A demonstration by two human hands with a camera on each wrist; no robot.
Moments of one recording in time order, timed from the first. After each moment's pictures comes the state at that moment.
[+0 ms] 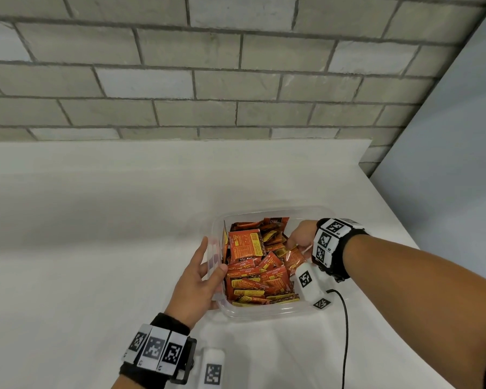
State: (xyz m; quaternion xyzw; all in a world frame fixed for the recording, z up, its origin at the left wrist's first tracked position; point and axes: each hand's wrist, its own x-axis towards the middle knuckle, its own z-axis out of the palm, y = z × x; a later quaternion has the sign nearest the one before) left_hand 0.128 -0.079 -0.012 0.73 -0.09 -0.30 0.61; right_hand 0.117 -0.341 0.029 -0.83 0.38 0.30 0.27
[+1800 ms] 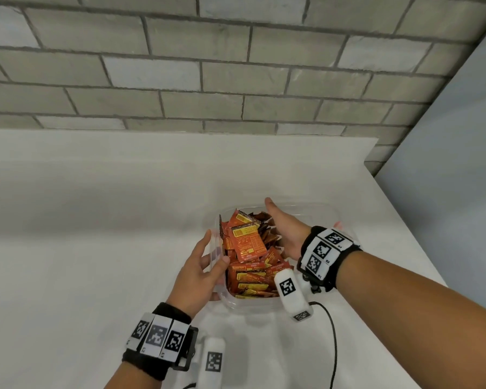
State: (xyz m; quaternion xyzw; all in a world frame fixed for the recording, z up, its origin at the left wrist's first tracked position) left_hand 0.127 -0.080 -0.007 0.73 -0.07 -0.30 0.61; right_hand 0.112 -0.273 0.068 -0.63 0.42 0.18 0.63
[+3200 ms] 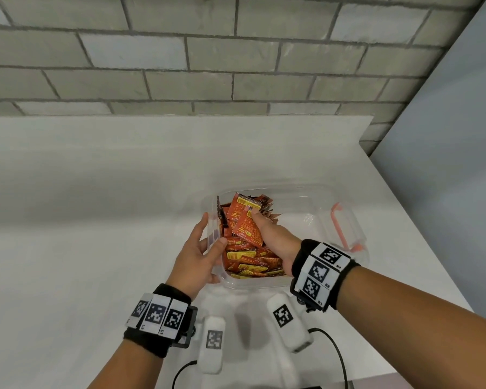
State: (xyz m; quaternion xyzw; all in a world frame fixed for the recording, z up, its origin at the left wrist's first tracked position) left_hand 0.123 -0.088 -0.010 0.72 -0.07 -0.30 0.62; right_hand 0.082 -0.248 0.025 -0.66 0.44 0.17 0.58
